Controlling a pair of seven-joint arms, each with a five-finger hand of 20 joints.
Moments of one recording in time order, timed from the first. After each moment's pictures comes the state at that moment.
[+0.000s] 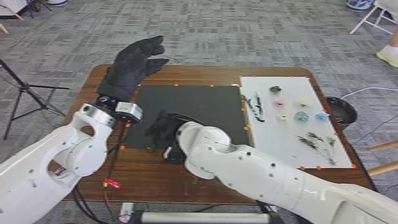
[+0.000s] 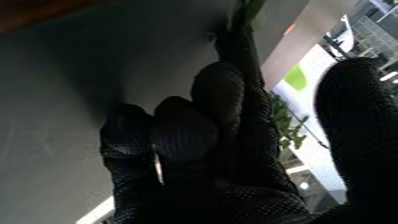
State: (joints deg) left arm 79.8 -35.0 -60.0 -109.6 33.5 5.3 22.8; right arm -51.1 -73.2 20.1 -89.4 -92.4 3.7 37.2
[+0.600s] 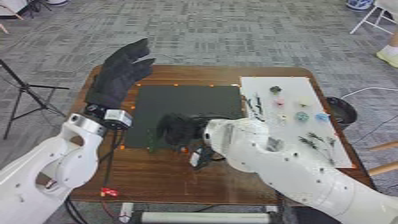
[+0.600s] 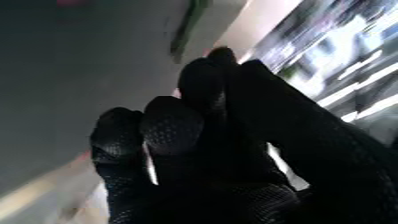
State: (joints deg) left arm 90.1 -35.1 -68.8 -112.2 33.4 5.6 22.9; right arm -55.9 -59.1 31.2 -101.1 -96.0 -21.2 10.7
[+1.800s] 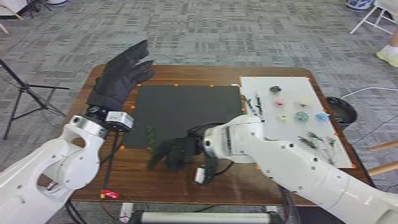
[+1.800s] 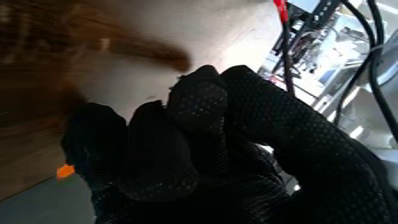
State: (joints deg) left arm 89.8 -35.1 -67.9 -112.2 33.4 5.6 22.9; right arm -53.9 -62.0 29.1 -94.1 -86.0 -37.0 8.0
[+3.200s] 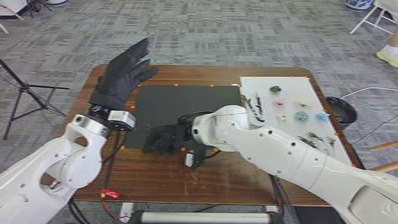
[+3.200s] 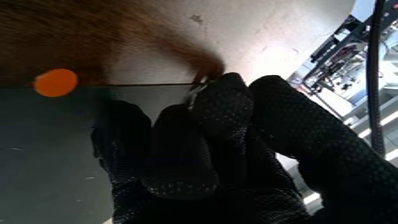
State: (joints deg) left arm 88.7 -35.8 -66.9 -112.0 33.5 5.6 22.9; right arm -45.5 -67.7 22.3 -83.7 -90.8 -29.8 2.4
